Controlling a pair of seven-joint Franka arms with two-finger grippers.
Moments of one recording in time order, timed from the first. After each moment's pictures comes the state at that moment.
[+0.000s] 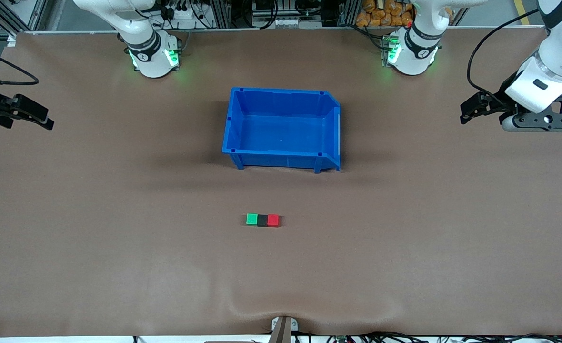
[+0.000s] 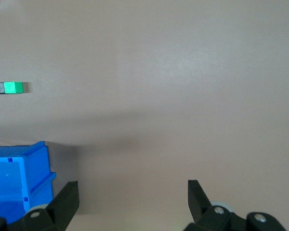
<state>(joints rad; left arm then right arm) -0.05 -0.14 -0.07 -1.85 0.00 1.73 -0.09 0.02 0.00 -0.05 -1.53 0.04 1.50 0.05</state>
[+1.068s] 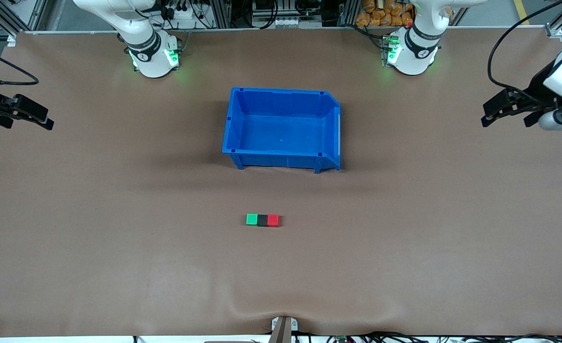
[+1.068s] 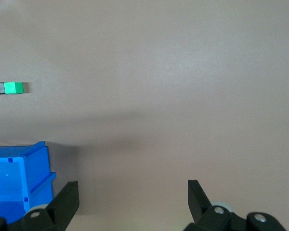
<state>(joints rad) -0.03 -0.06 -0.06 -1.62 0.00 1.64 -0.09 0.02 0.00 -0.05 -1.53 0.04 1.50 0.05</state>
